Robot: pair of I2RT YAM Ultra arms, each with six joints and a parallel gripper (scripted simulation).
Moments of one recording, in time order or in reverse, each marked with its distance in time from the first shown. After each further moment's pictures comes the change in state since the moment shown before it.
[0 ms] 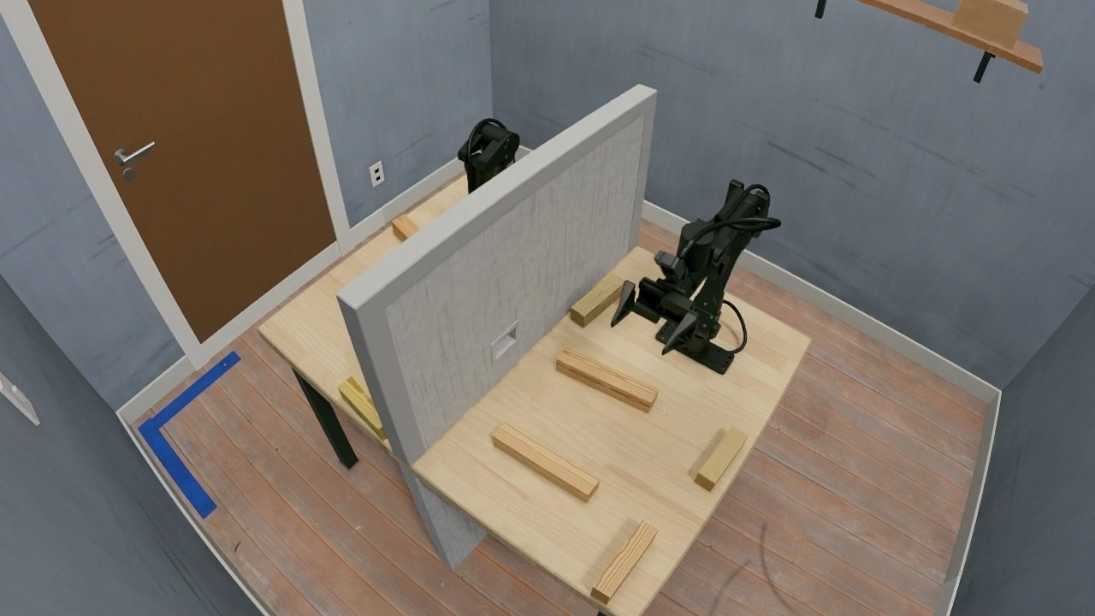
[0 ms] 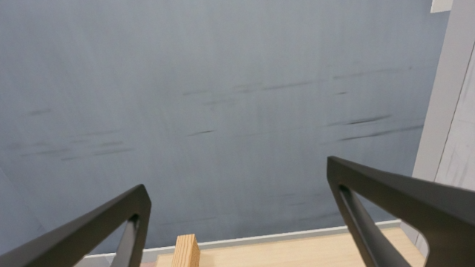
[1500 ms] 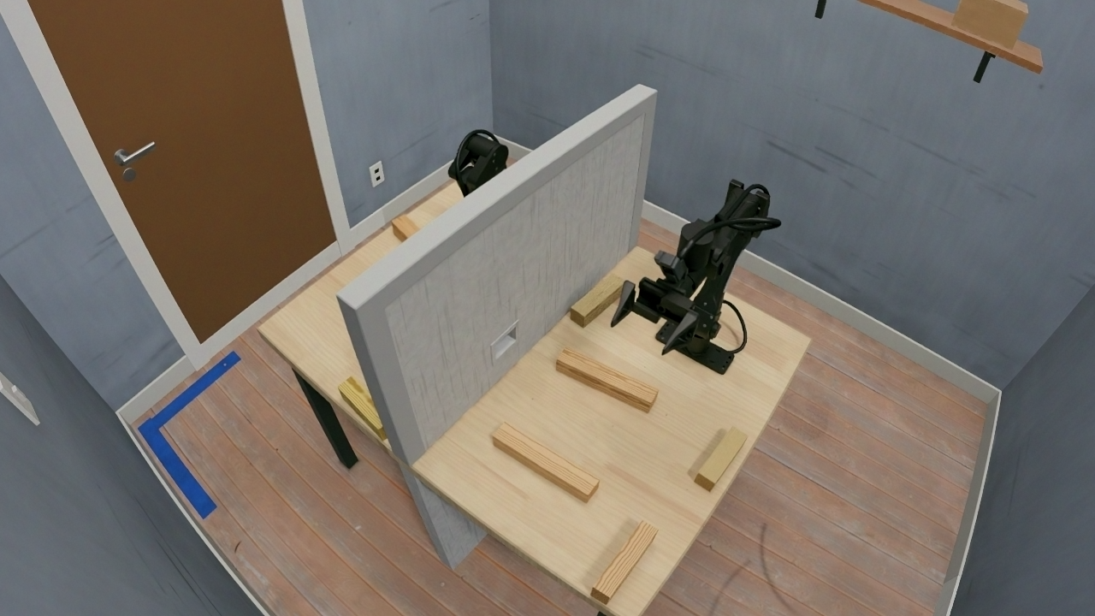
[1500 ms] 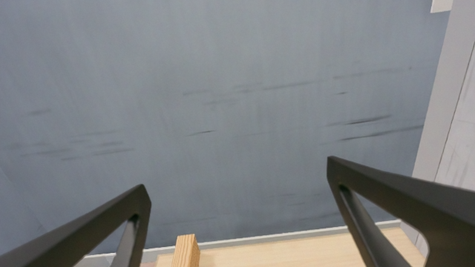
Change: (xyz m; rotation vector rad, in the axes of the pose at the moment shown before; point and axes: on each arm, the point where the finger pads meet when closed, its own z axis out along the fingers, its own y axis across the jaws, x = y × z) left arm 0.000 0.000 0.000 0.000 0.000 0.000; right arm 0.000 0.009 -0.008 0.076 0.001 0.000
